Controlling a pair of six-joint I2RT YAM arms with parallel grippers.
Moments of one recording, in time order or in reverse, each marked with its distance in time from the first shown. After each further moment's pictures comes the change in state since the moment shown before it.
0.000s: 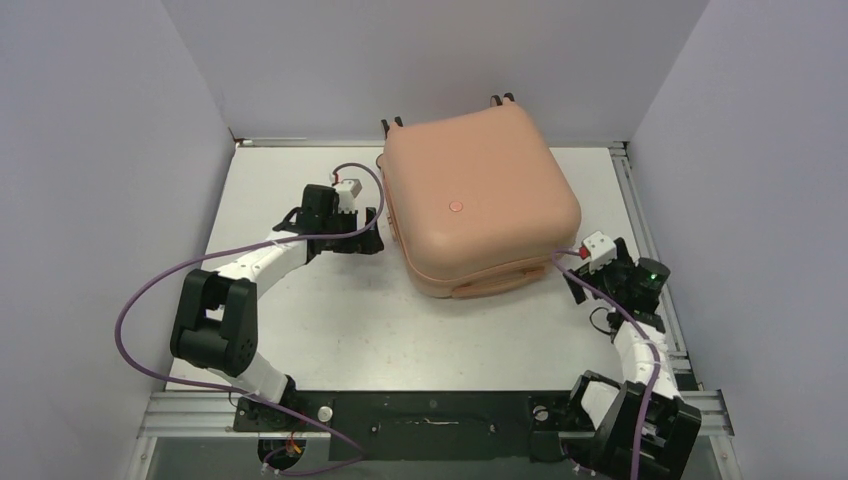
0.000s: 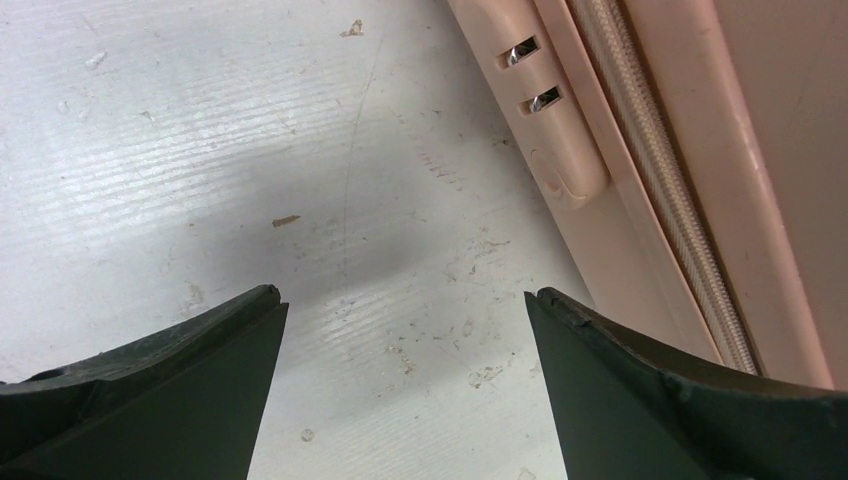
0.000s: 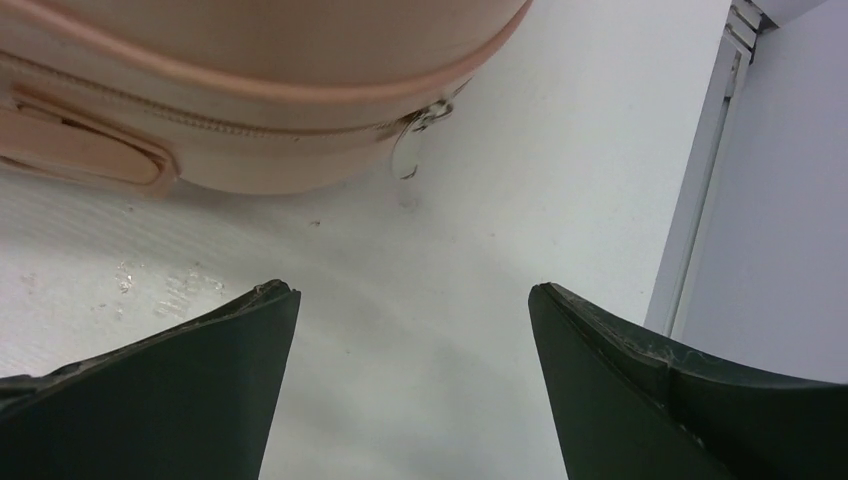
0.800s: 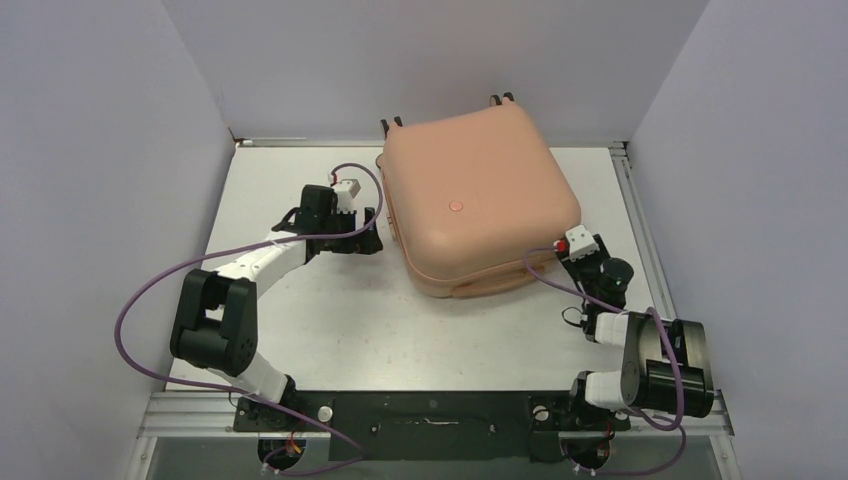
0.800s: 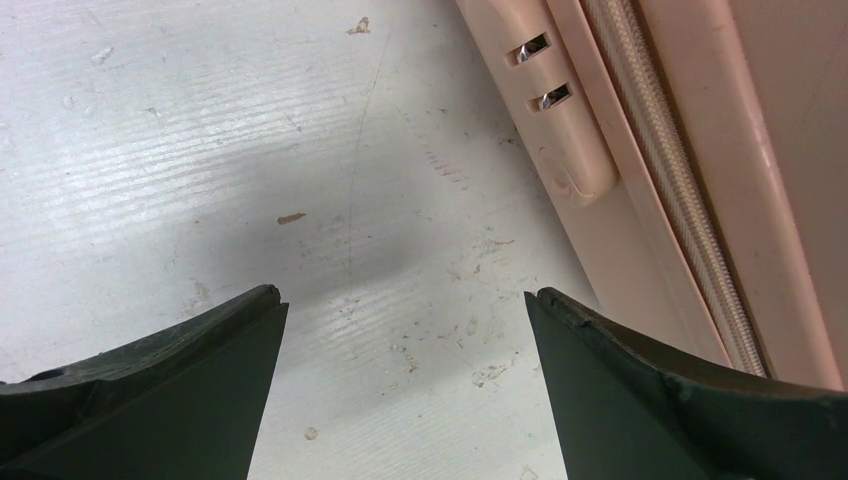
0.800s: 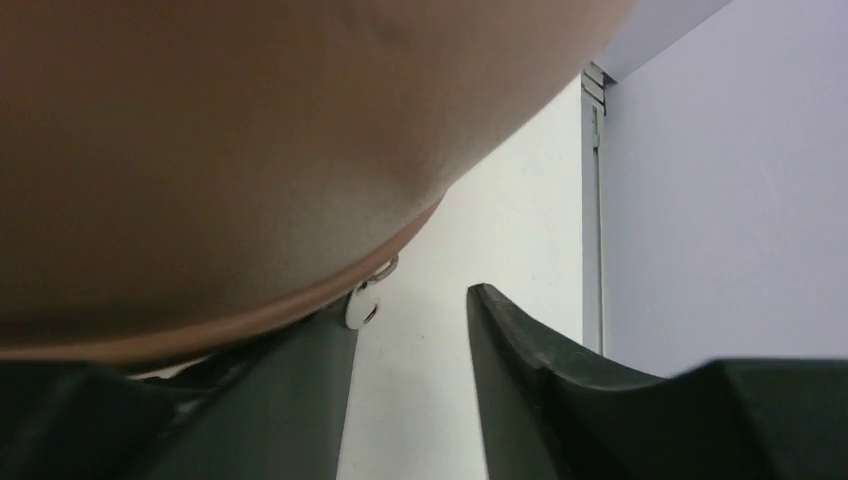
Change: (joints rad) left arm 0.009 0.001 -0.006 0.002 0.007 0.000; right arm 0.247 0.371 -0.210 0.931 0.401 0.138
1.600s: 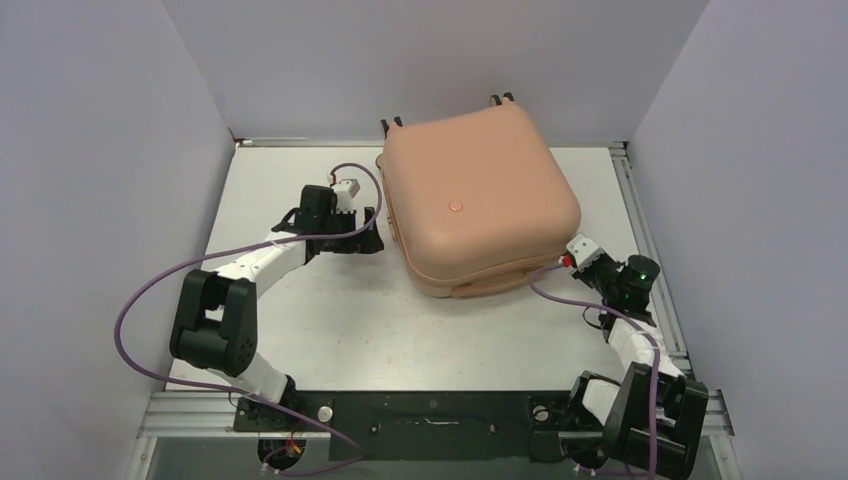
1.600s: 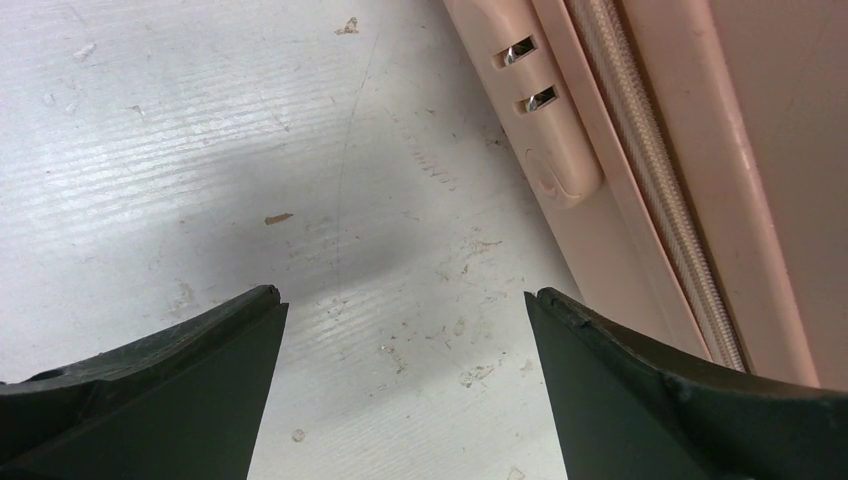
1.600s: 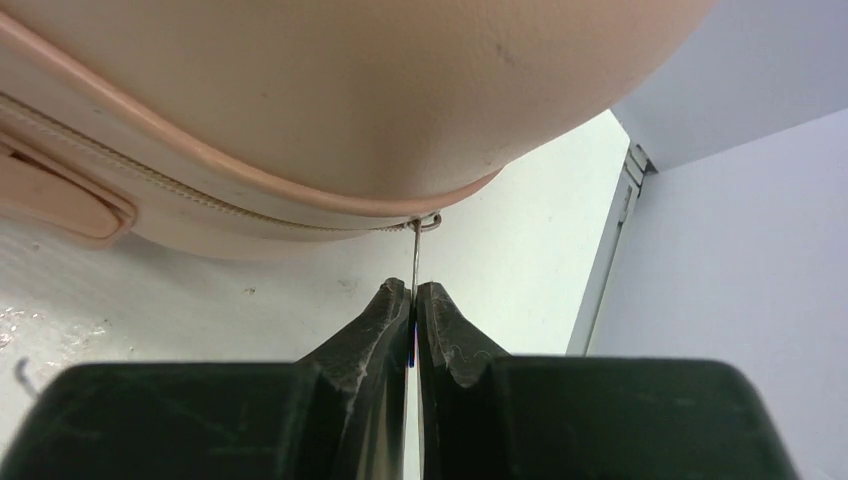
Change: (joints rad) left arm 0.002 0.000 -0.002 0.003 0.019 -0.024; right arm -0.158 -0.259 0.086 -0.499 -0.378 -0.256
